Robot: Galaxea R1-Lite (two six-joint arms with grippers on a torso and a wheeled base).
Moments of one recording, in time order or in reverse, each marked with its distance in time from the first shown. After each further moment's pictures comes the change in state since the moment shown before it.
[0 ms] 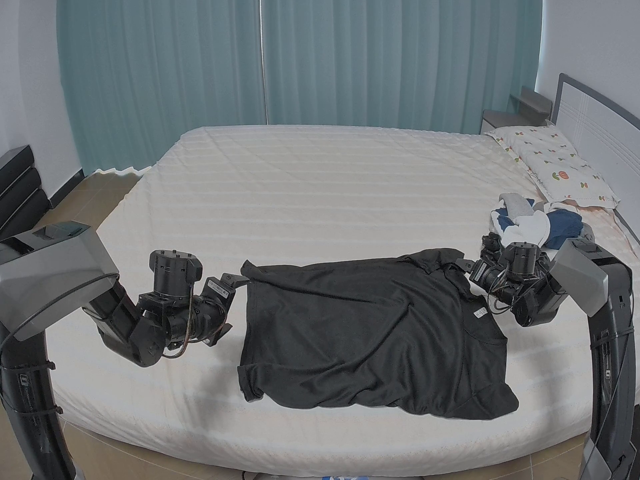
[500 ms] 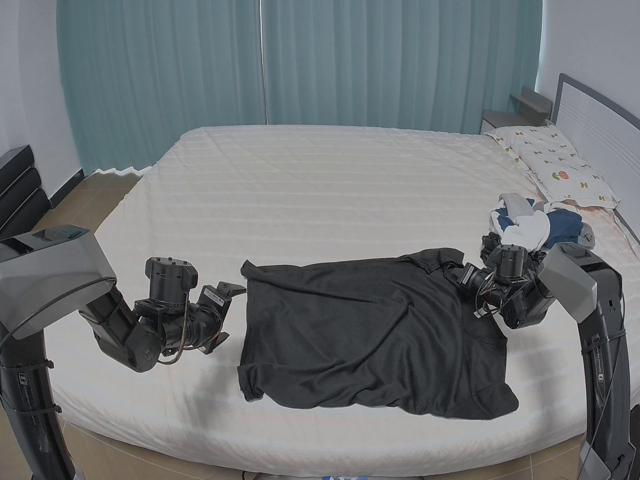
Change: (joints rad) left arm 0.012 -0.003 0.050 -0.013 -0.027 -0.004; right arm 0.041 0.050 -0.069 0.024 -0.001 0.007
